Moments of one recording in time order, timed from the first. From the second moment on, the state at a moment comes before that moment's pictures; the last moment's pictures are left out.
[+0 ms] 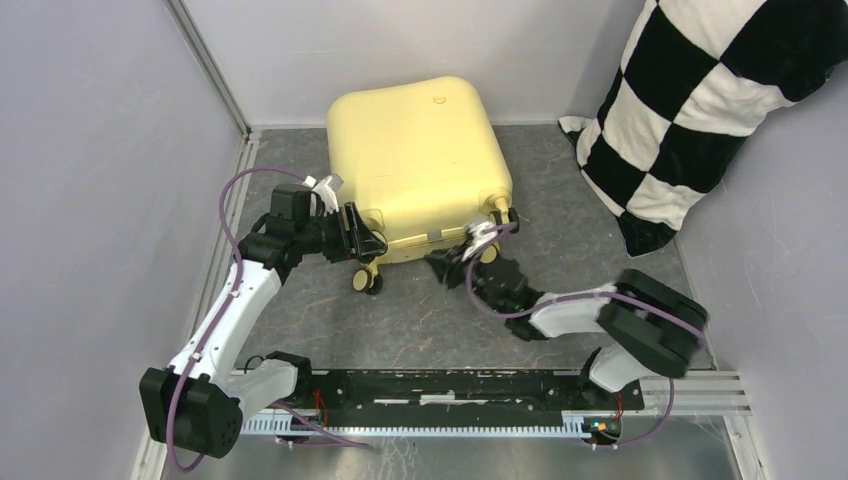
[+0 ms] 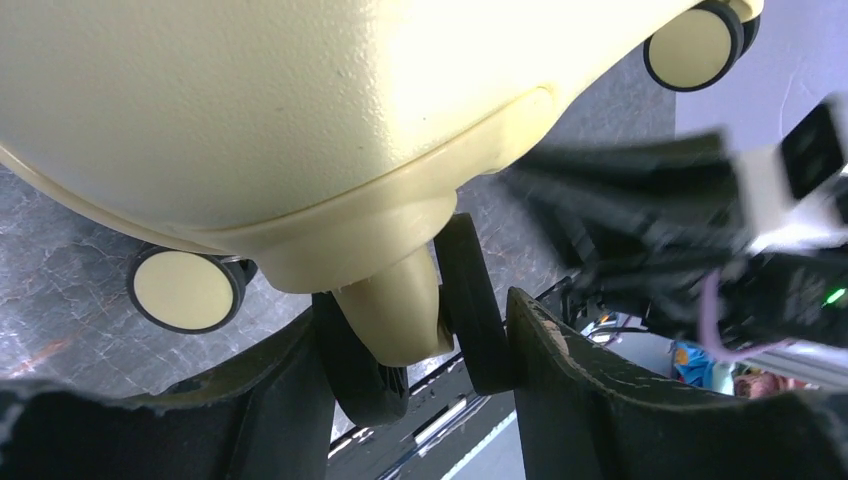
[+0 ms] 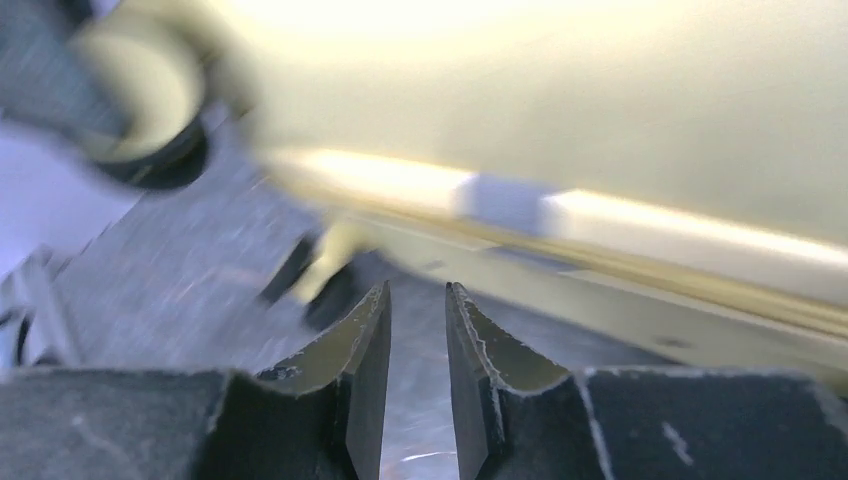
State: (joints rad) left arm -0.23 1.06 0.91 -0.58 0.55 -0.48; right arm 1.01 1.60 0.47 1.09 0.17 0.33
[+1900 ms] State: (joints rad) left arm -0.41 1.24 1.18 -0.83 0.60 0.80; right arm 0.30 1.73 0.99 0.28 0.04 0.44
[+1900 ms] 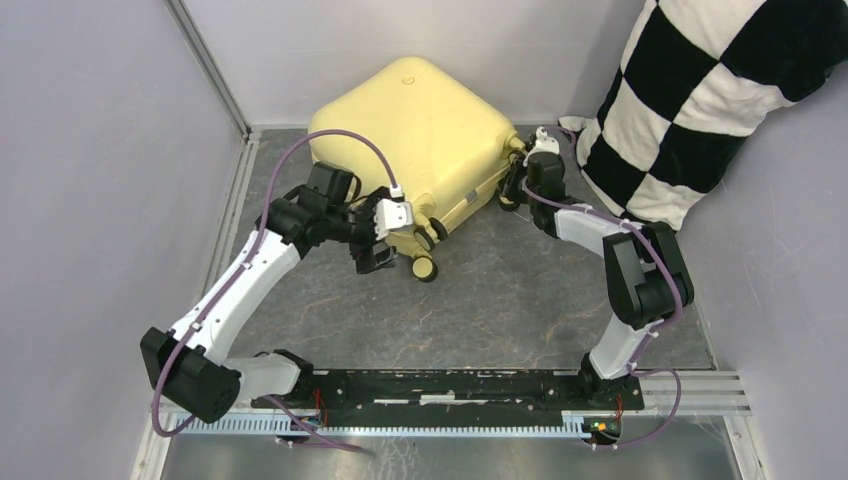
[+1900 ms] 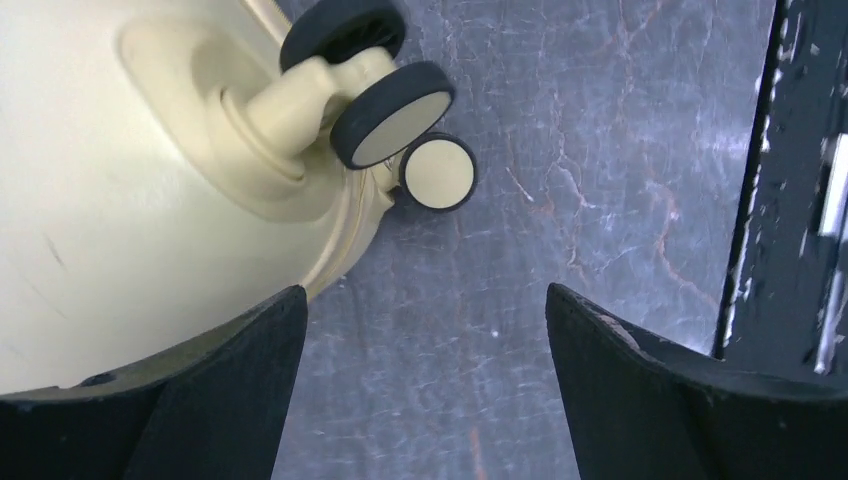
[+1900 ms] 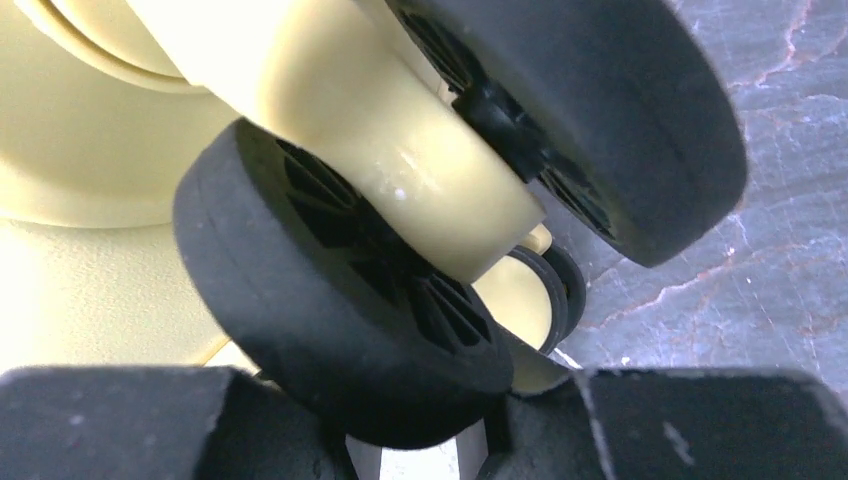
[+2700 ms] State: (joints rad) left arm -0.83 1.74 1.67 -1.11 0.16 1.57; right arm 0.33 1.70 0.78 0.44 -0.21 0.33
